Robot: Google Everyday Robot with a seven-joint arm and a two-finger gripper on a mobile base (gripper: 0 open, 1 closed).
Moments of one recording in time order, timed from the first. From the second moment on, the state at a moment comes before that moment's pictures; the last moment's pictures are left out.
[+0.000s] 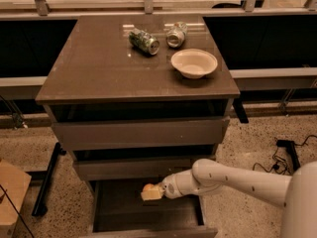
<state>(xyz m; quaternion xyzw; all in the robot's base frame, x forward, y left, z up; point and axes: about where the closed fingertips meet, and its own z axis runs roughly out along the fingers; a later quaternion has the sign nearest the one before) 0.502 0.020 0.405 -0.27 0.85 0.42 0.17</state>
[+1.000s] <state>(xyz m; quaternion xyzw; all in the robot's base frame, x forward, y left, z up) 0.517 0.032 0.353 -0.25 0.85 0.43 0.17</state>
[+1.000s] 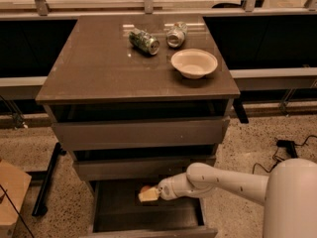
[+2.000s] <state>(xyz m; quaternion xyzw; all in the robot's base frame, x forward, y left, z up) 0.527 0.027 0.254 -0.17 0.85 0.47 0.16</state>
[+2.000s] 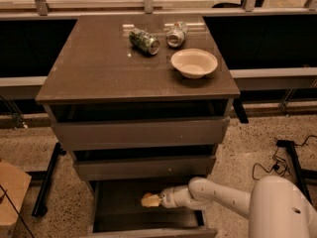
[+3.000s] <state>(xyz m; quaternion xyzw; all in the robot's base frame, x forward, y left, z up) 0.516 0.015 0.192 -0.11 0.86 0.48 0.13</state>
